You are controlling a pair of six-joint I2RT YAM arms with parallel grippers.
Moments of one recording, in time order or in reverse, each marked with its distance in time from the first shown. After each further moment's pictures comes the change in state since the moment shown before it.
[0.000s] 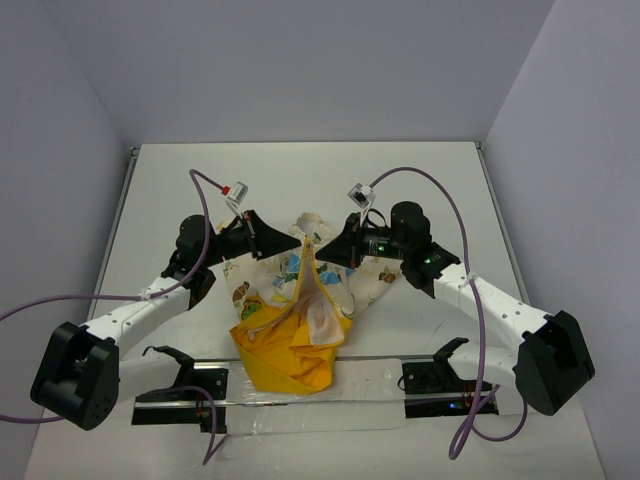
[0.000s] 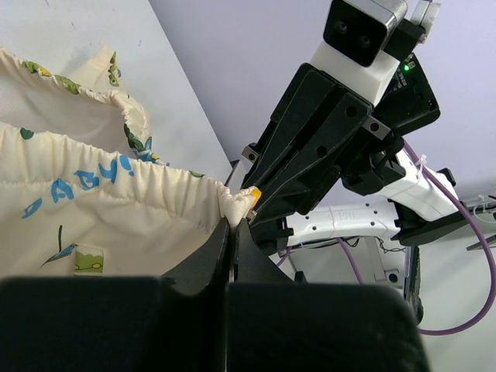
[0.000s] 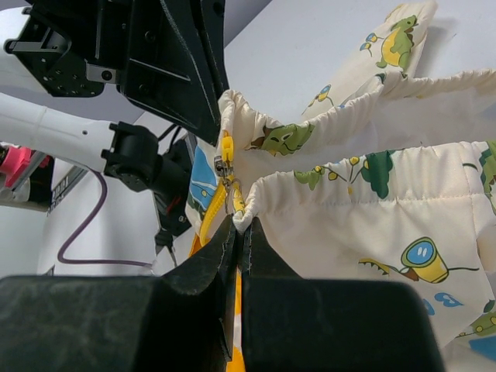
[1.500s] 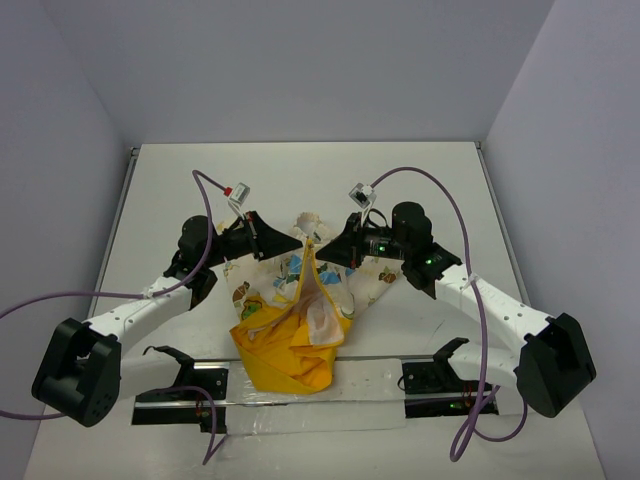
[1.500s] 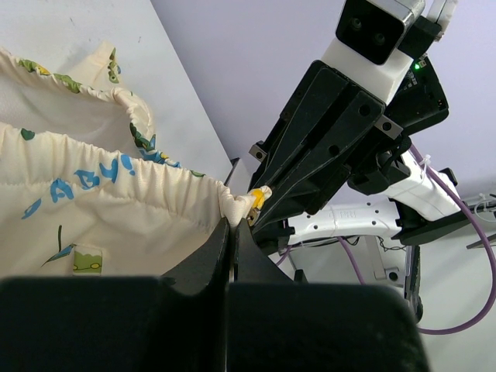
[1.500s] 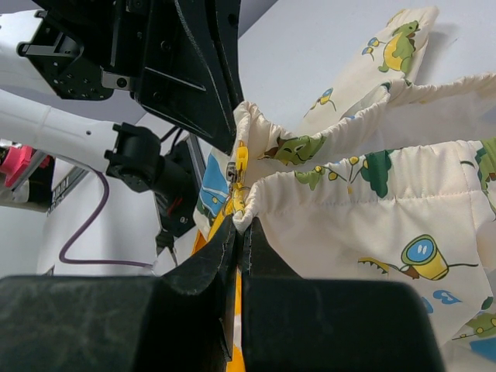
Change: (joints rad) left arm -0.009 0.019 -0.006 0.021 -0.002 -0.002; right arm 0.002 -0.013 0.000 0.000 0.001 0.001
